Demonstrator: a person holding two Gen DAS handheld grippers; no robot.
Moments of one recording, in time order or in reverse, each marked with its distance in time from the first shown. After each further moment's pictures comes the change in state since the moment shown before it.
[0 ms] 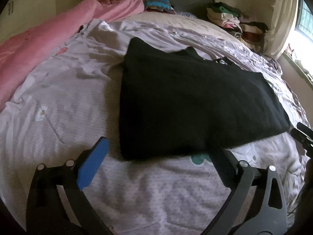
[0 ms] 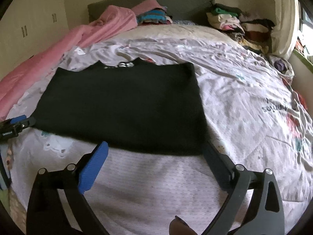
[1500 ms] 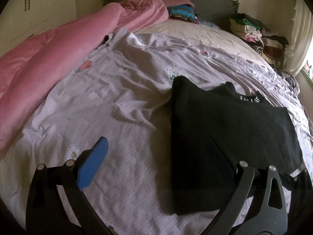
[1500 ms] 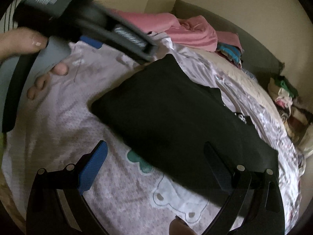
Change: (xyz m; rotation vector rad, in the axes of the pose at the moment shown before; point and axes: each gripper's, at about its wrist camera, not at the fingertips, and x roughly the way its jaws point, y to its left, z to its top) left arm 0.009 0.052 0.073 -0.072 -0.027 0.117; right arm 0.051 0.244 0.008 -0.615 -0.075 0.106
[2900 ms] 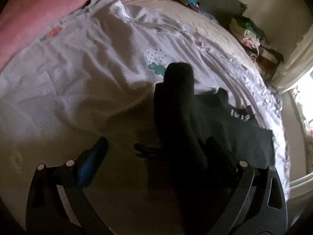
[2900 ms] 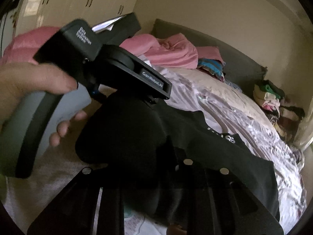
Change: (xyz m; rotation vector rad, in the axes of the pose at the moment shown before) left arm 0.071 -0.010 0.032 -0.203 0.176 -0.223; right arm 0.003 -0.026 0.019 0.120 -0.185 -0.098
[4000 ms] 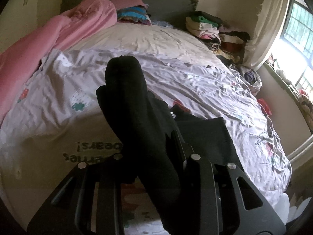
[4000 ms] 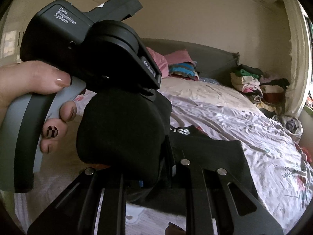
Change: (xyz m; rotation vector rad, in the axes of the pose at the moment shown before) left arm -0.063 -0.173 -0.026 0.318 -0.125 -0.056; right arm -0.096 -0.088 -0.025 0.251 -0.116 -0.077
